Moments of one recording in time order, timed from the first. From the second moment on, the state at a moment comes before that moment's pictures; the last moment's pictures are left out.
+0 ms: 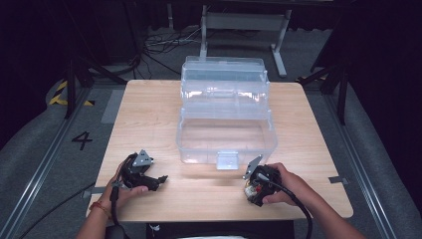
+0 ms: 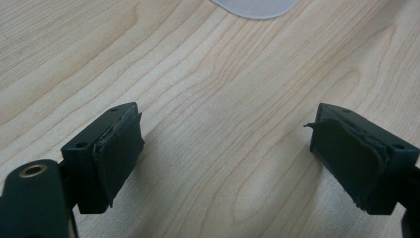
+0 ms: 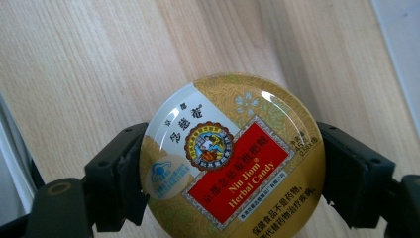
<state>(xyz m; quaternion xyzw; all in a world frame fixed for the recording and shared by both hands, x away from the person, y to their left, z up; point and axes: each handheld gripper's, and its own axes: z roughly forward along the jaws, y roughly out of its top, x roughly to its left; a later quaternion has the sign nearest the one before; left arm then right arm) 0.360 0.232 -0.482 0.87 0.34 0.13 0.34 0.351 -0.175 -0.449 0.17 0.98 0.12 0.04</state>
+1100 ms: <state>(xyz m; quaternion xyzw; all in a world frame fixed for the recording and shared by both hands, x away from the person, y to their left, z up) 0.361 0.231 -0.483 0.87 0.34 0.13 0.34 0.350 -0.196 -0.426 0.16 0.97 0.15 0.05</state>
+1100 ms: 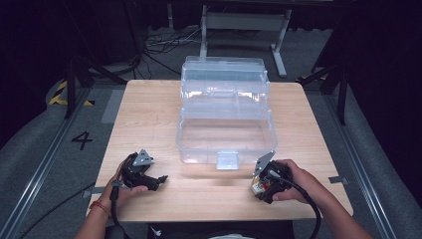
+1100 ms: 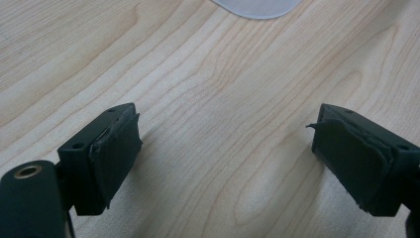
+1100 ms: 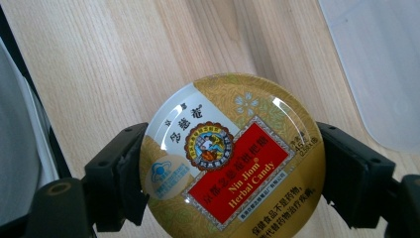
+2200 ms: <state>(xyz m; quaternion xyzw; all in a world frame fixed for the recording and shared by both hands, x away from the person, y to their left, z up) 0.361 0.231 -0.483 0.87 0.34 0.13 0.34 0.345 -0.216 -0.358 0.13 0.97 0.16 0.09</state>
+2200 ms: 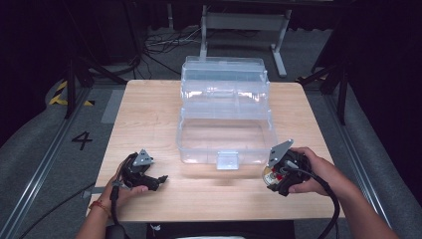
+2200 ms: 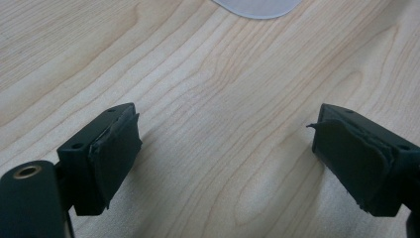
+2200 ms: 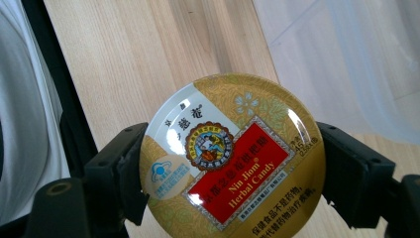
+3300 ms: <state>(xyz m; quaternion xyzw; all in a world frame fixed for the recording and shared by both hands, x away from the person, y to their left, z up) 0.362 0.230 -0.482 0.87 0.34 0.13 0.34 0.392 -0.208 -0.313 0.14 0.97 0.16 0.14</state>
